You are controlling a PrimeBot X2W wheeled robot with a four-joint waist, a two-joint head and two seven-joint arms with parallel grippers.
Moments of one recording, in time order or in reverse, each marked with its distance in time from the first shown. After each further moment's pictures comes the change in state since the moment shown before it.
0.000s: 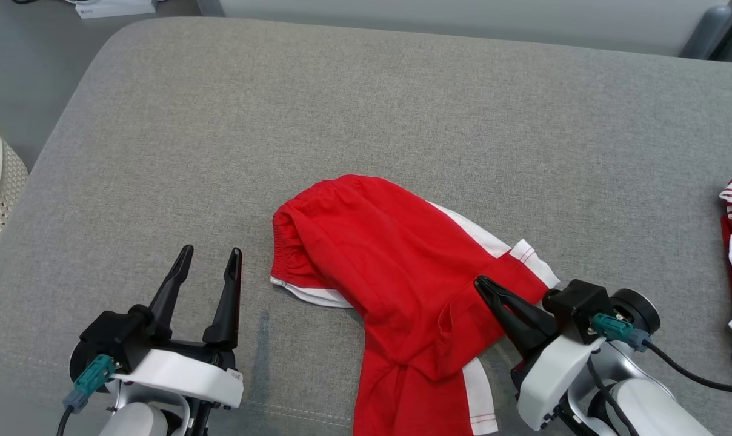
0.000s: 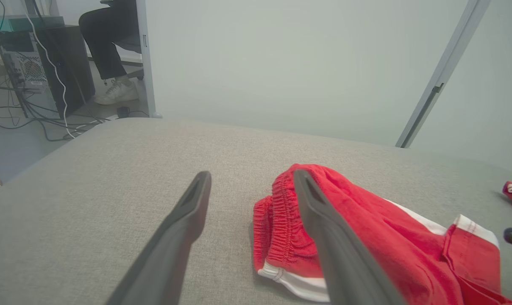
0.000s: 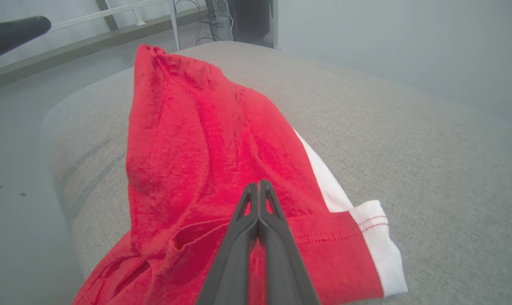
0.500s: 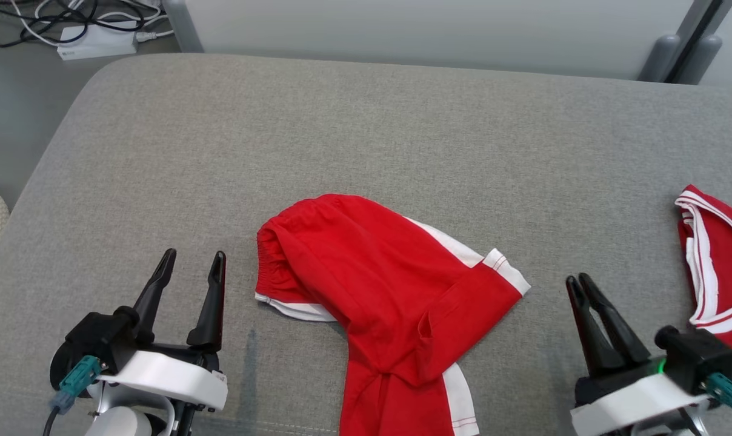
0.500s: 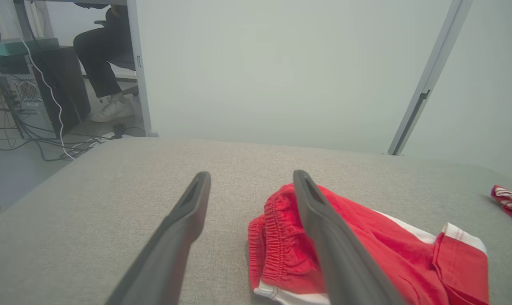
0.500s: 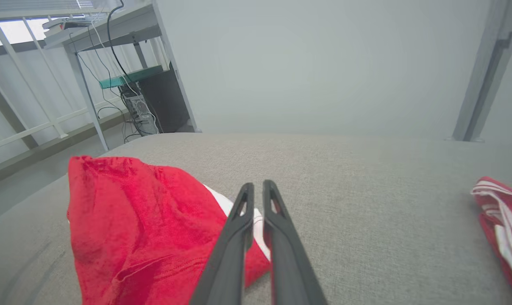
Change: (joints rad) left arm 0.012 0.040 0.011 -0.015 0.001 0.016 0.024; right arm 0.245 0.159 -0.354 -0.079 -0.047 0.000 -0.234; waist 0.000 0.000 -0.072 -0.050
